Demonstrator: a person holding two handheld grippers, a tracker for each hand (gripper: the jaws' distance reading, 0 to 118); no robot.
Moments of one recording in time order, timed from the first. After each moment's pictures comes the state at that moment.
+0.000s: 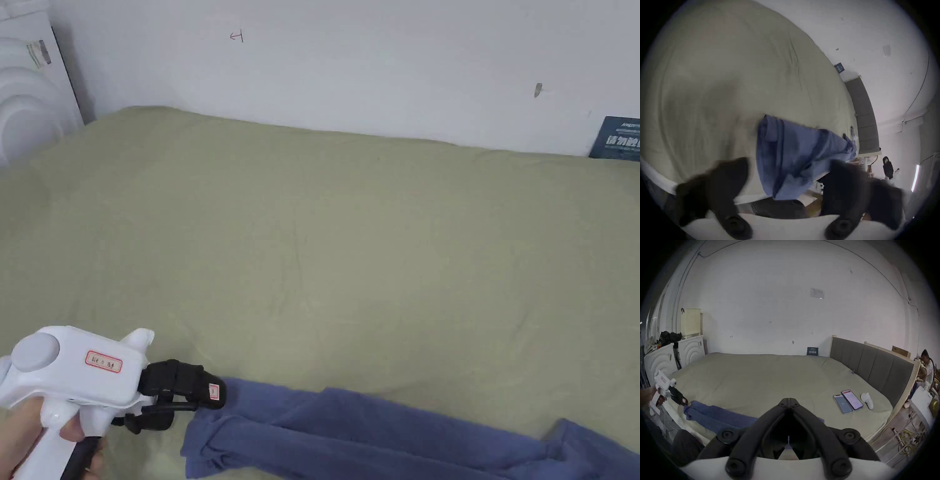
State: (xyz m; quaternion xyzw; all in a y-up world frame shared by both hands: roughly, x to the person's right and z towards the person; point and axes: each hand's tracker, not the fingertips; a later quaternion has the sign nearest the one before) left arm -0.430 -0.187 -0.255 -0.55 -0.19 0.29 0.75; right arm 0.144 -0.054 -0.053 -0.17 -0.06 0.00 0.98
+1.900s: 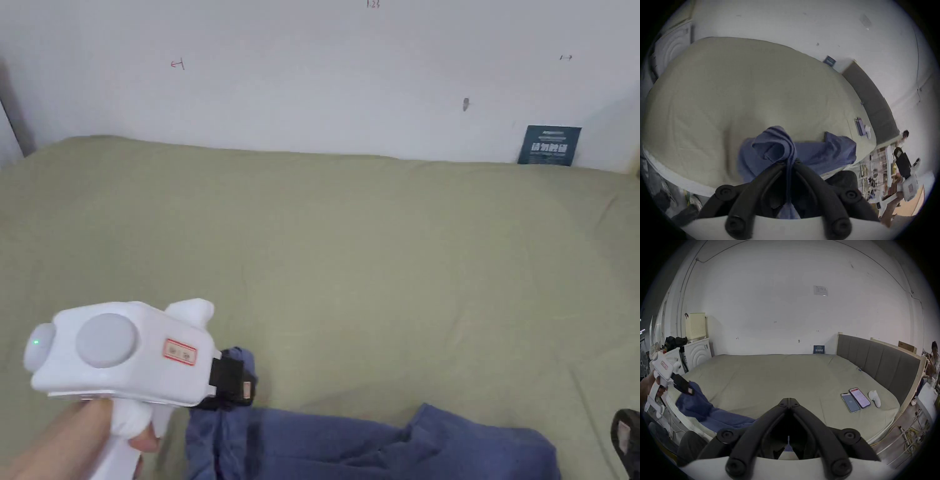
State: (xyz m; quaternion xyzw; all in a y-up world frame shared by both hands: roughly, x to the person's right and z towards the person) left arm -0.237 -0.066 -0.237 -0.52 -0.17 0.13 0.83; right arm 0.152 -0.051 -0.044 -0.16 -0.03 -0.02 0.99
